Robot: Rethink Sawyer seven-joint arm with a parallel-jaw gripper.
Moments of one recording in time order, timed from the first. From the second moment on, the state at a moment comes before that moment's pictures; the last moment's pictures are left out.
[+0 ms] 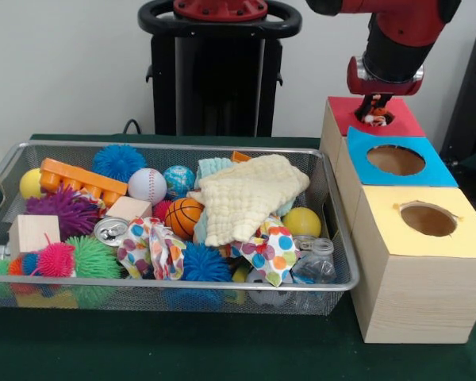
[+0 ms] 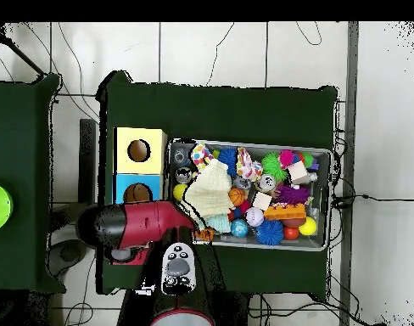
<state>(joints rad) 0.07 -0.64 0.04 1.79 0.00 0.84 1.83</state>
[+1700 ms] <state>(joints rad) 0.04 -0.56 0.04 1.71 0.05 0.97 1.83</state>
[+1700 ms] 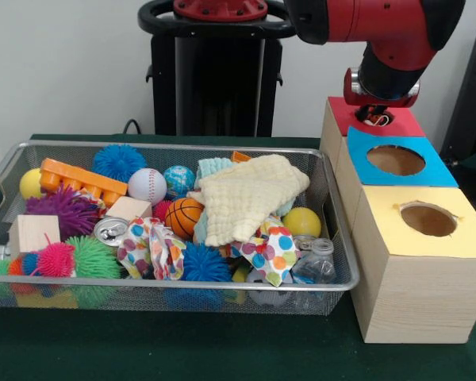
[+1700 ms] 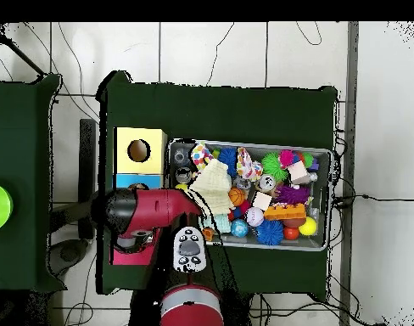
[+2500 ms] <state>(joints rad) 0.03 -0.54 0.04 1.70 0.05 0.97 1.83</state>
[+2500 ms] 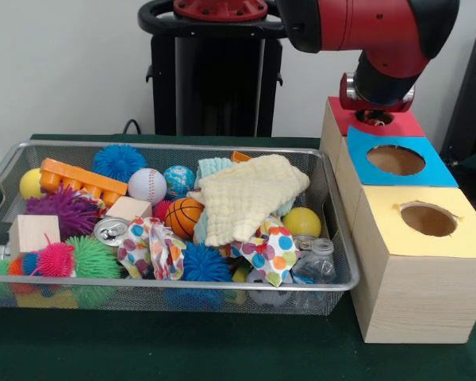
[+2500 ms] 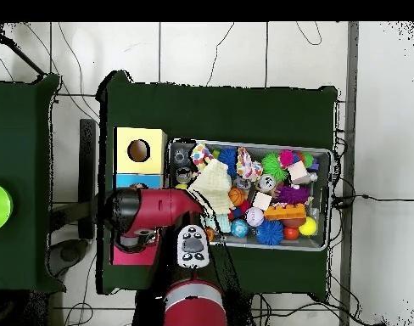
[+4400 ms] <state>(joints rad) 0.05 -0.54 0.06 1.83 0.06 0.70 1.83</state>
